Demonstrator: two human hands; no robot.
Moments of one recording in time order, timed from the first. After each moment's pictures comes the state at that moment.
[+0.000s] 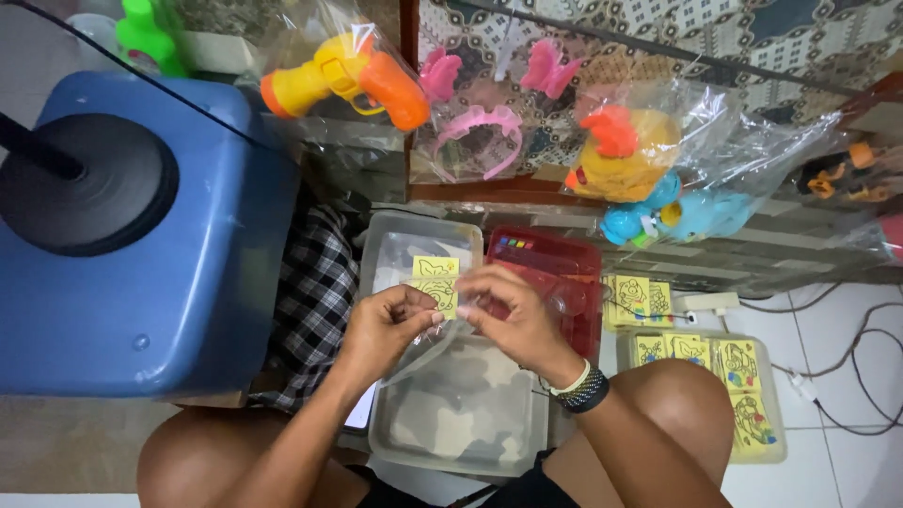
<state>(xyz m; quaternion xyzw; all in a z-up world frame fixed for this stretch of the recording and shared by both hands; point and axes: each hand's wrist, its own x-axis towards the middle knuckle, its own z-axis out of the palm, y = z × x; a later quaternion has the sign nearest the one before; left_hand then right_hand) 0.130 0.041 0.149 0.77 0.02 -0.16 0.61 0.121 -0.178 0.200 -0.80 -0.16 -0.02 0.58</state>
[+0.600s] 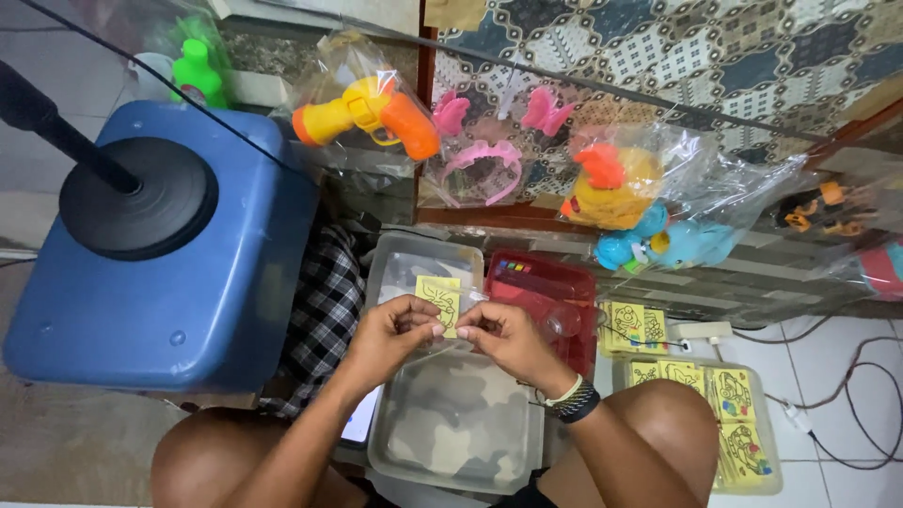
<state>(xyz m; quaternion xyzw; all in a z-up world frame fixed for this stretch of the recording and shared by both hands) 0.135 0.040 0.159 0.69 0.01 -0.19 0.70 0.119 -0.183 0.177 -0.77 -0.10 0.09 0.62</state>
